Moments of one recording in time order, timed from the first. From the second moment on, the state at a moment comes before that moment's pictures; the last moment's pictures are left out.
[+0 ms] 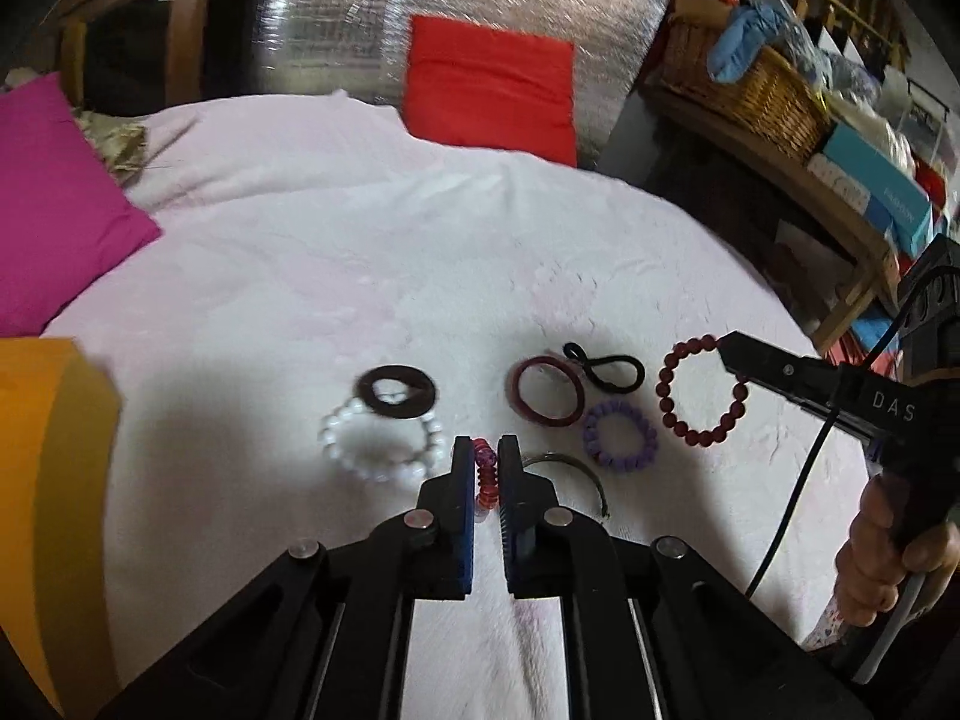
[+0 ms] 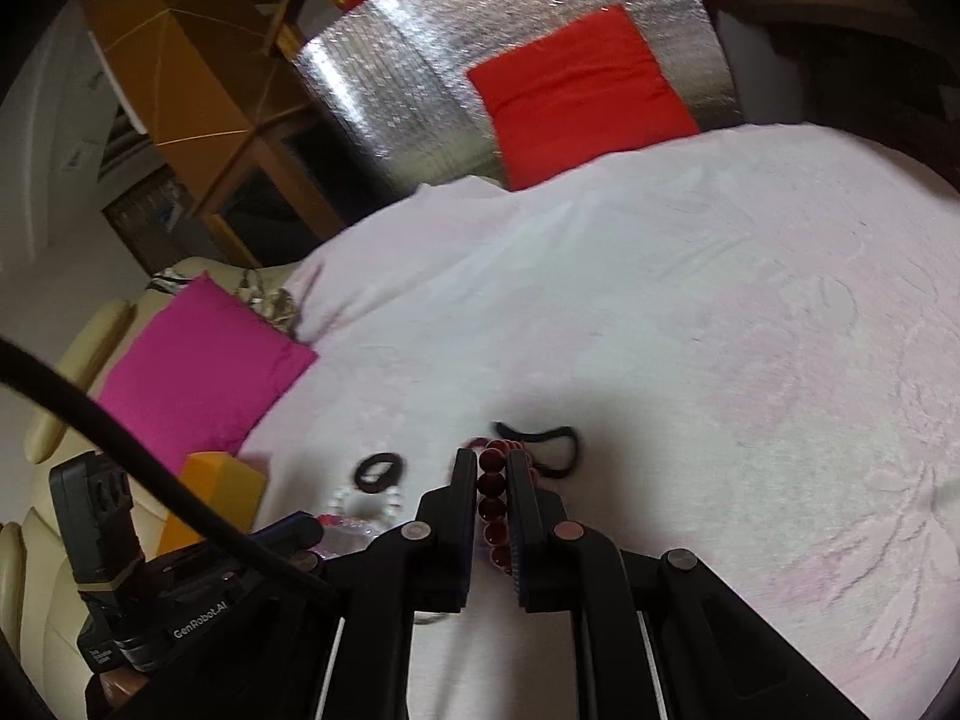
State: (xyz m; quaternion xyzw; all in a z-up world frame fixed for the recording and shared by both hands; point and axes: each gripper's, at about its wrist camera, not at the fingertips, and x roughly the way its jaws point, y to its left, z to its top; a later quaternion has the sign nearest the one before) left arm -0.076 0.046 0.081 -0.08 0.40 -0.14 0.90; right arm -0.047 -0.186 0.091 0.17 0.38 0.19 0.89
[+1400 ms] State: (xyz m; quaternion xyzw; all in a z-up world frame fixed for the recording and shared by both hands) left arm -0.222 0.282 0.056 -0.12 0.46 0.18 0.86; right arm -0.111 0.136 0.052 0.11 0.46 0.41 0.78
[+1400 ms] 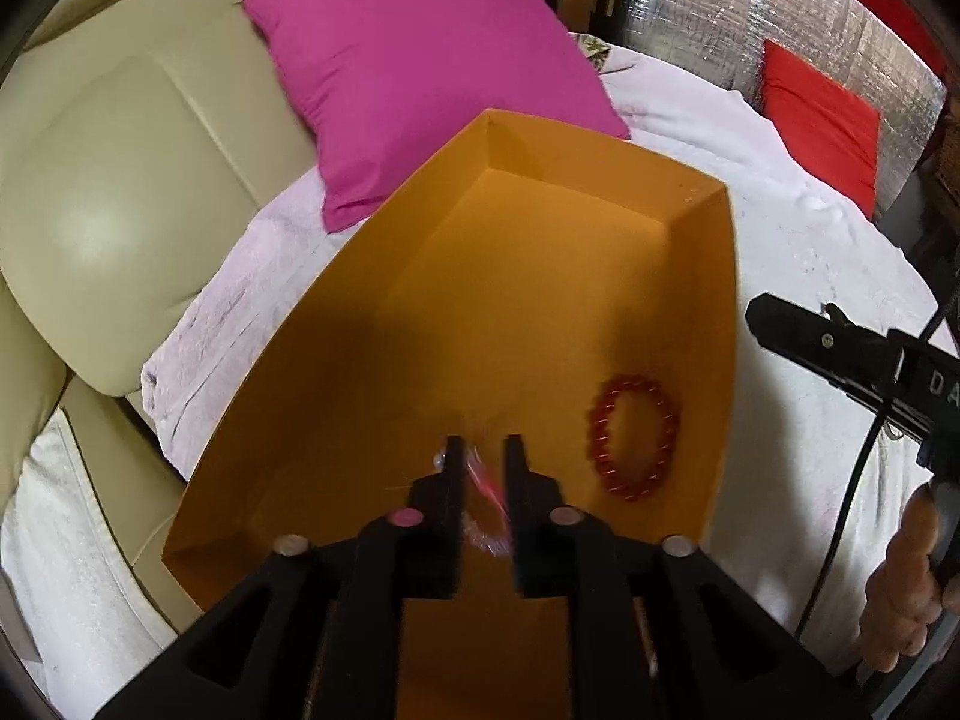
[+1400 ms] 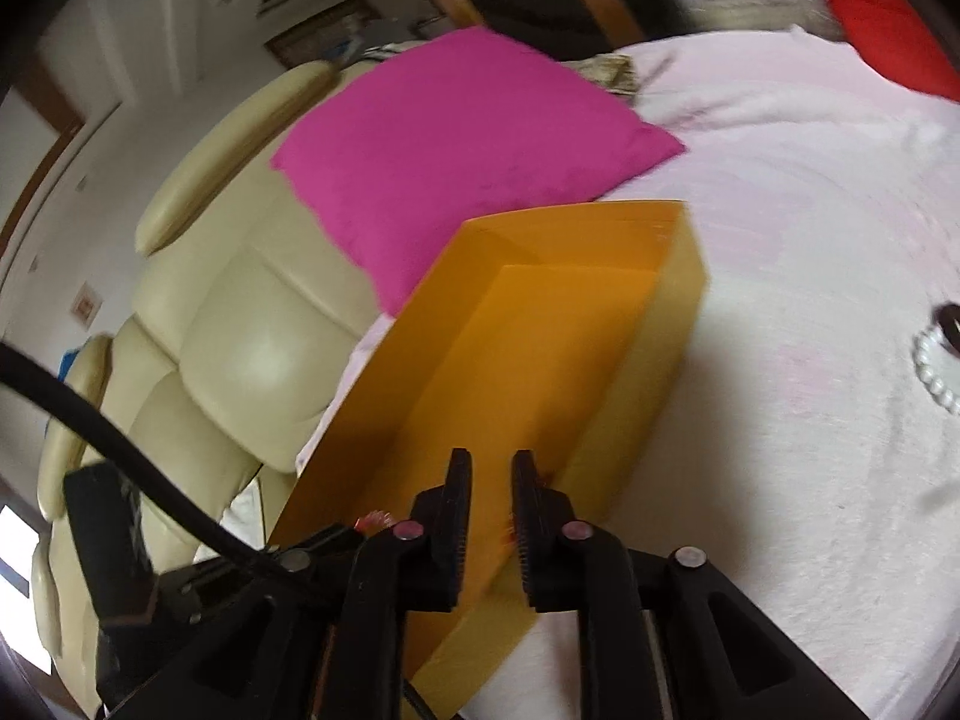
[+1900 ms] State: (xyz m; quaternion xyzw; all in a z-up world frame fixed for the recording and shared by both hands) left arm -0.163 0.149 0.117 -0.07 0.41 0.09 0.91; right arm -0.085 -0.009 0.108 0.15 0.39 0.33 0.84
